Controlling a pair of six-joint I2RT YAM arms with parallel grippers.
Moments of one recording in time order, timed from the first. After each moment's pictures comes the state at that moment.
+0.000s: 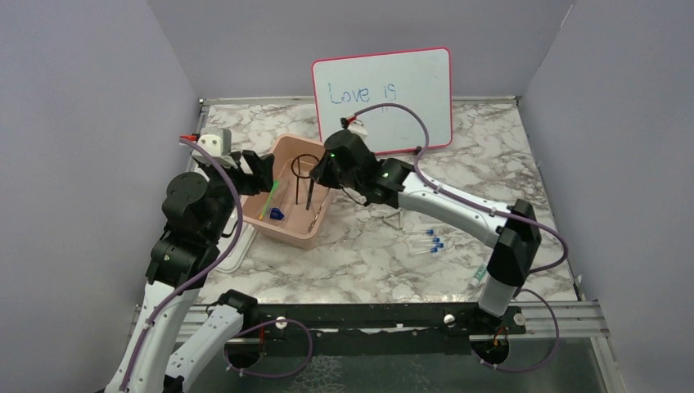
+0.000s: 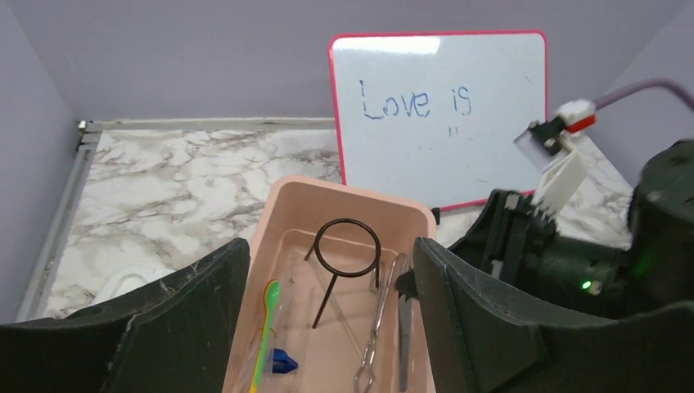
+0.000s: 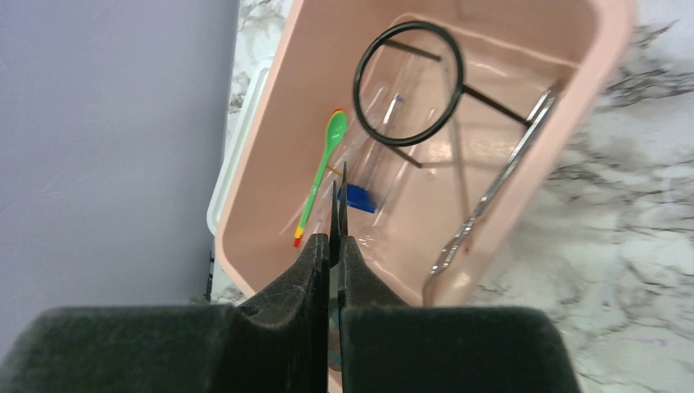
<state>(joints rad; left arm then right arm) -0.35 0.68 1.06 -0.41 -0.13 -0.18 0.99 1.77 1.61 -0.39 0.29 0.92</state>
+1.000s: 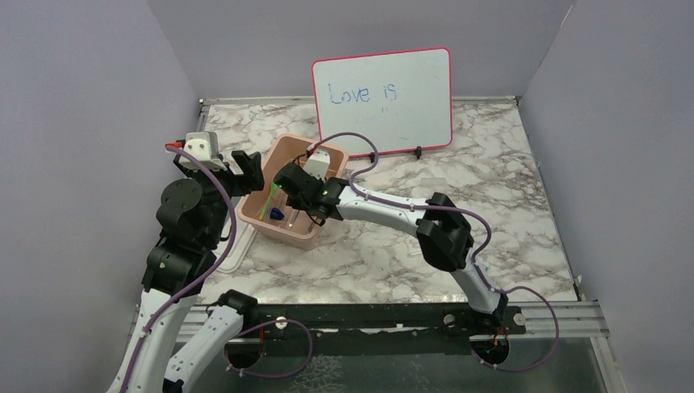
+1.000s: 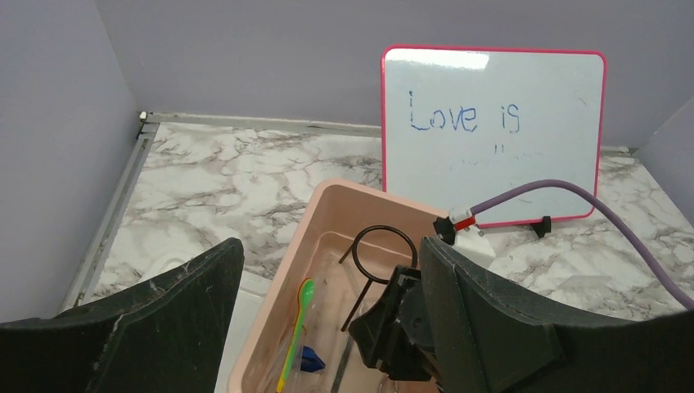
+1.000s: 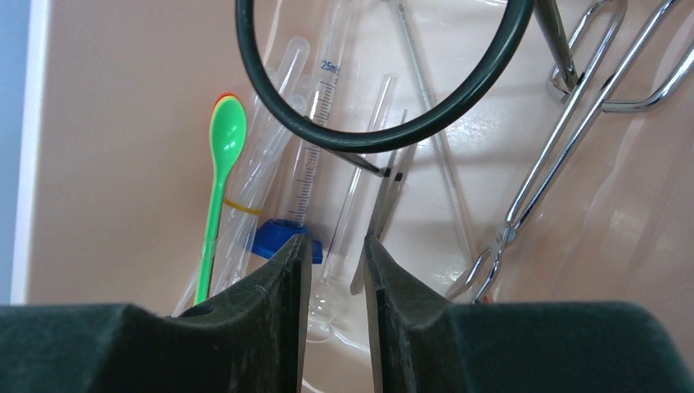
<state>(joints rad) -0.35 0.64 1.06 -0.43 -0.28 -0.17 1.10 2.21 1.88 -0.48 0.51 1.05</state>
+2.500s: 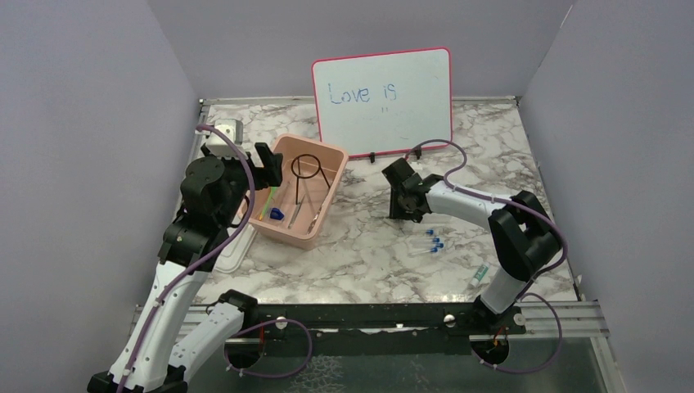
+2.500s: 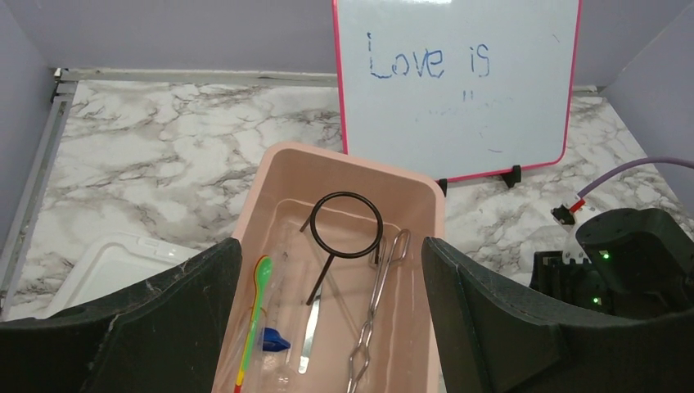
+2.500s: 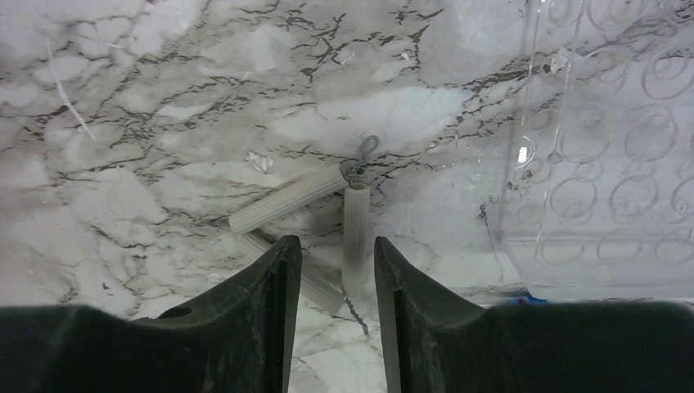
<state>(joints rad) -0.35 0.76 1.06 -0.43 -0.15 -0.22 0.64 1.70 1.04 -0.49 0.25 0.63</state>
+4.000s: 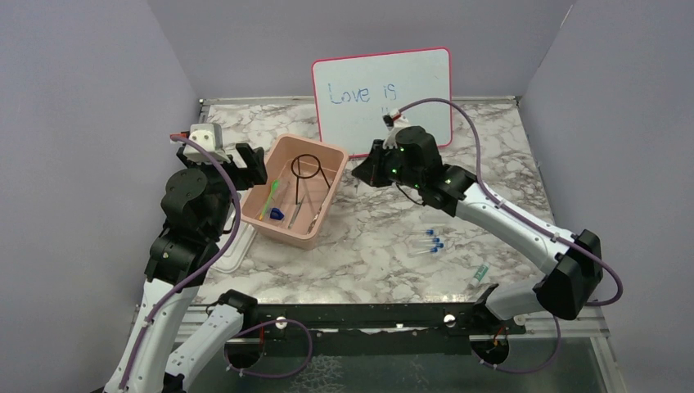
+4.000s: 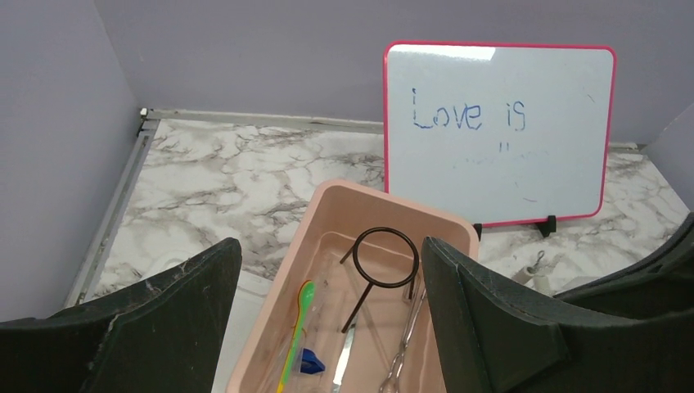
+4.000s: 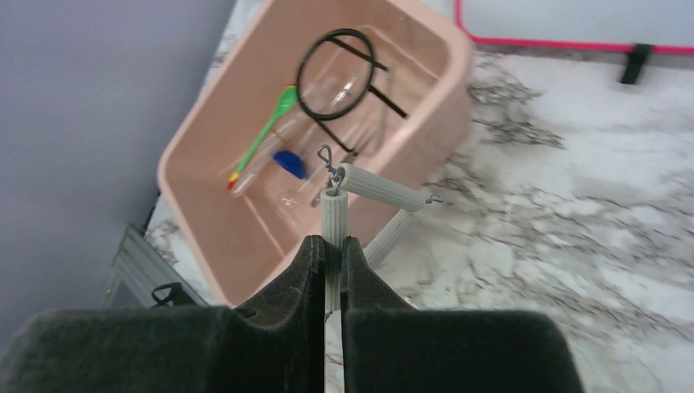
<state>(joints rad) -0.35 0.70 1.09 -0.43 -0.28 -0.17 0.82 1.46 1.29 -0.22 -0.06 0.55</state>
